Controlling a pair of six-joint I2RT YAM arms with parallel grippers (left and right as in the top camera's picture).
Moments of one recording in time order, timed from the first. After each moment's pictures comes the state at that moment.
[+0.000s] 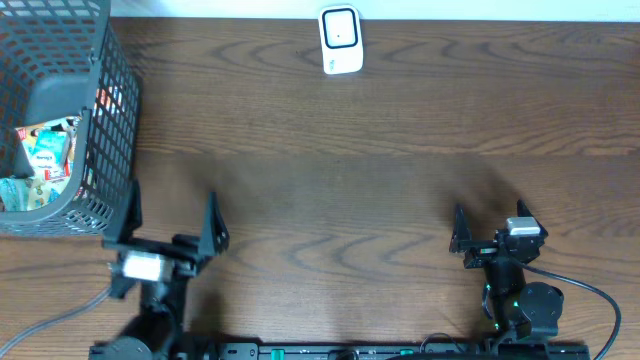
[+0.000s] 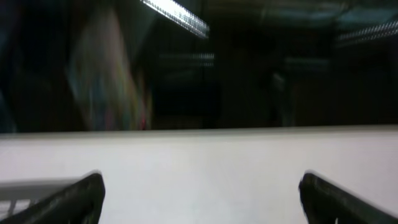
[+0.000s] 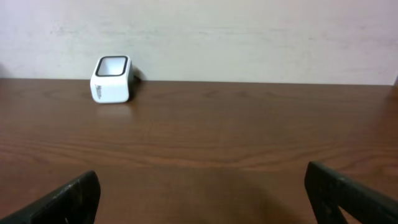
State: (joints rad) left arm -0.09 0.14 0.19 0.48 0.07 -0.04; right arm -0.01 0.01 0.01 -0.07 -0.07 -0.01
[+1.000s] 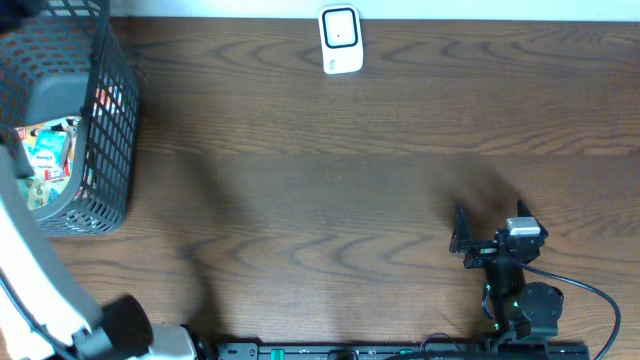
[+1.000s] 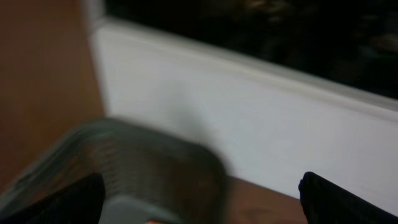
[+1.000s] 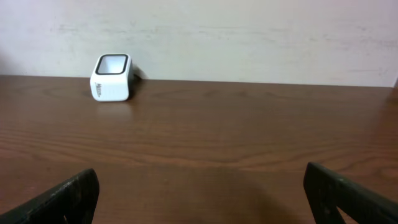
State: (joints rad) left arm 0.52 1.66 2.12 -0.76 0.26 -0.12; right arm -0.01 0.01 0.01 -0.07 -0.07 -0.01
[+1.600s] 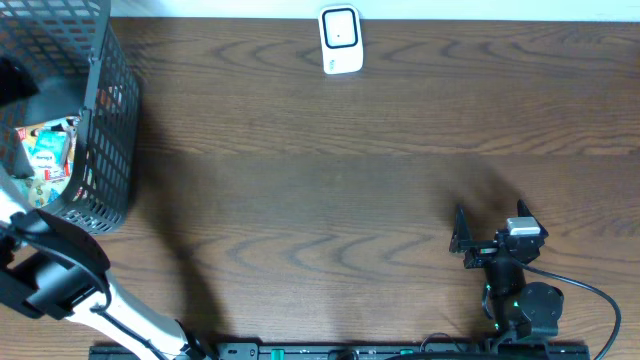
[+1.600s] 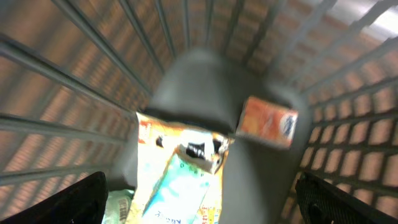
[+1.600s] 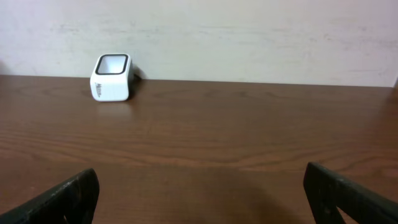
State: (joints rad) left arm 0.66 2.03 2.08 -1.00 0.17 0.13; right arm -0.01 0.01 0.01 -0.07 -0.07 -0.01
